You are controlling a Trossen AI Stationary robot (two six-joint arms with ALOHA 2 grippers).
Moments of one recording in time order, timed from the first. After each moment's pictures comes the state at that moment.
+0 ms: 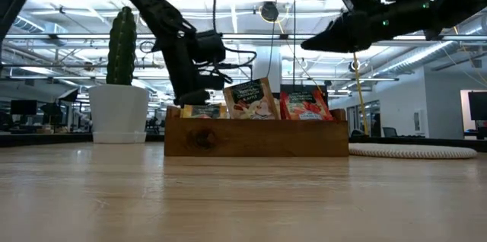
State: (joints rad) left arm 0.48 1.84 1.14 -0.45 -0.01 0.19; right arm -0.15 1.11 0.39 0.57 0.10 -0.32
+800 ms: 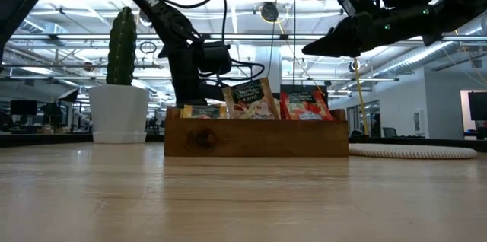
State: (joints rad) left arm 0.48 1.99 1.21 -0.59 0.00 0.32; right arm -0.20 1.11 0.37 0.57 0.00 -0.26
